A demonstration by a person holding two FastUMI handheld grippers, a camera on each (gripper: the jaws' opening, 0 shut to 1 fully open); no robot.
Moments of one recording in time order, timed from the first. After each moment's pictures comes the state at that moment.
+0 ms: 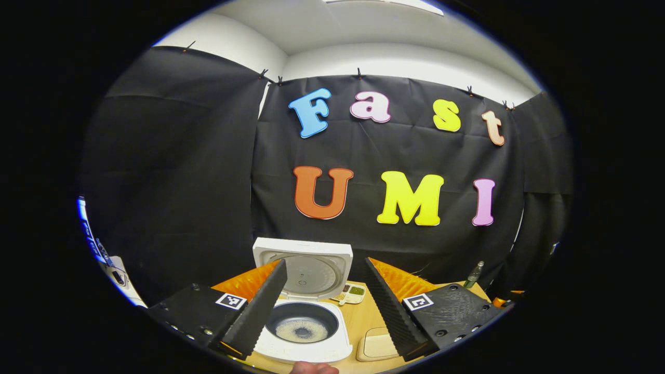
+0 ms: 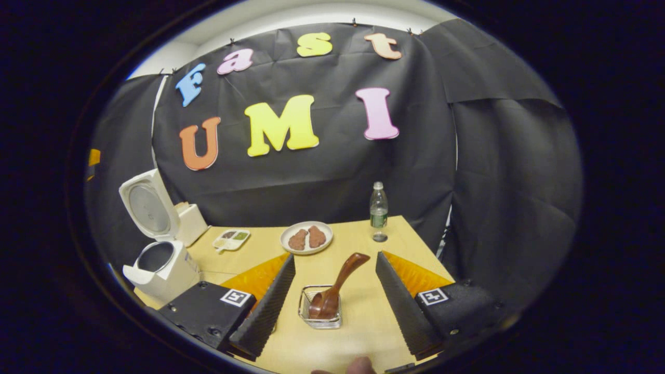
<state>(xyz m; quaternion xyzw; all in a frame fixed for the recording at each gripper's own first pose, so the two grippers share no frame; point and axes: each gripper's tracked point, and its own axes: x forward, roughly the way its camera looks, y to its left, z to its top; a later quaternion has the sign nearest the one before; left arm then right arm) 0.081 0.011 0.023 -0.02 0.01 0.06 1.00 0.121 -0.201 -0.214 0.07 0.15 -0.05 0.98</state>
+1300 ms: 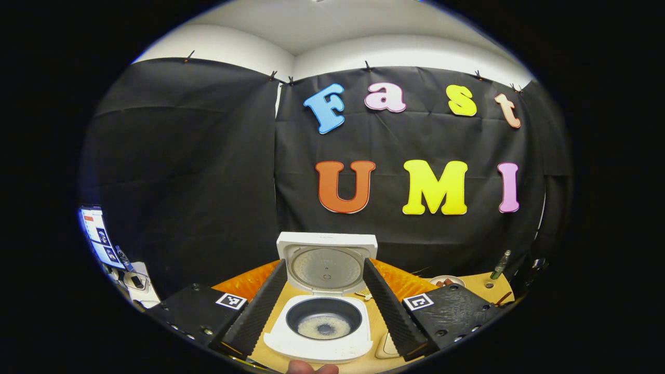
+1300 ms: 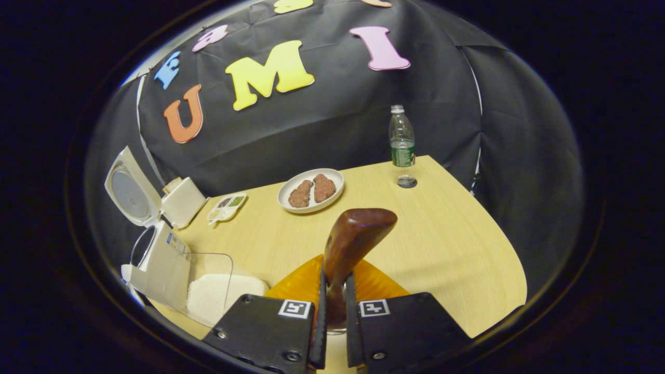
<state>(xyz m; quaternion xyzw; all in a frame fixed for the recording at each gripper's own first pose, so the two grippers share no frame) 0.071 0.035 0.007 0.01 0.03 0.13 0.99 0.189 -0.189 -0.320 0.12 0.26 -0.02 0.96</state>
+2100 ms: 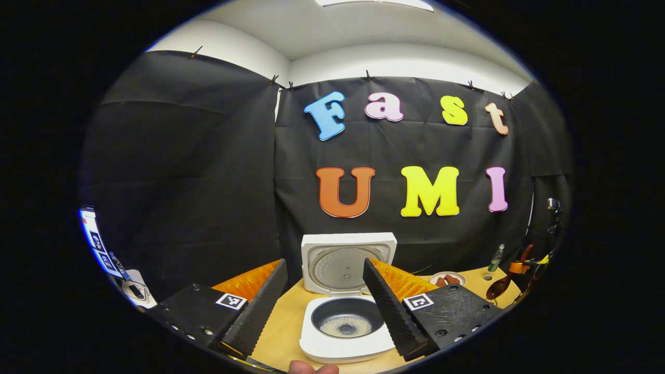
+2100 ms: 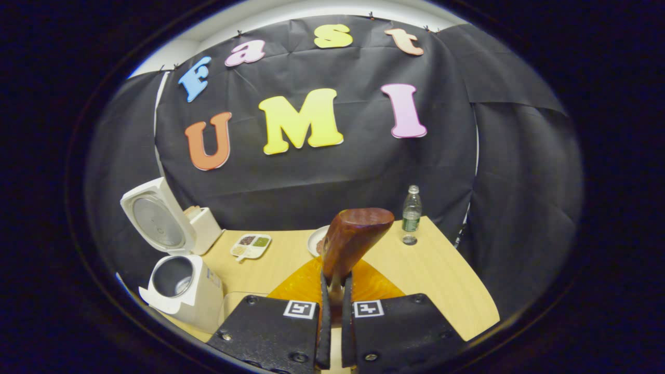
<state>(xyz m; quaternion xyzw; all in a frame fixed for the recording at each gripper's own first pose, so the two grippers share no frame) 0.040 0.106 0.001 0.00 0.00 0.08 1.00 0.160 -0.083 -0.156 0.05 0.16 -0.03 0.99</state>
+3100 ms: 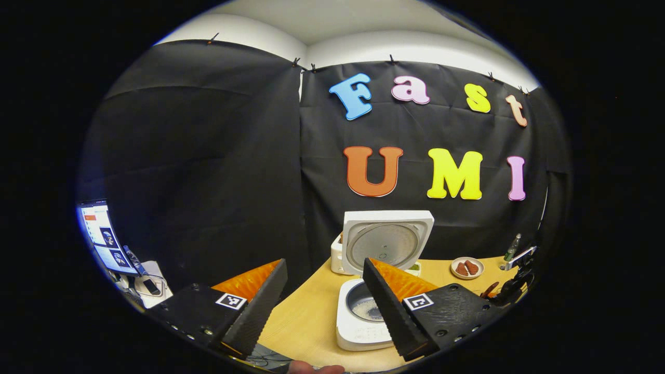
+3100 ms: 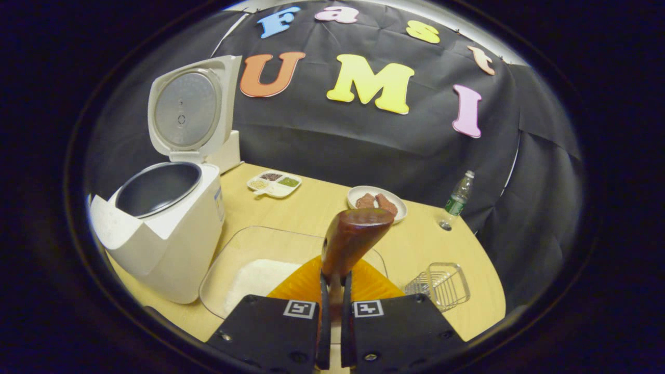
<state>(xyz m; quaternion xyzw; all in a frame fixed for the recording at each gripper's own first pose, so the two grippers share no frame) 0.015 0.172 -0.031 0.00 0.07 0.13 0.99 0.165 0.038 -0.319 -0.09 0.22 0.01 0.97</state>
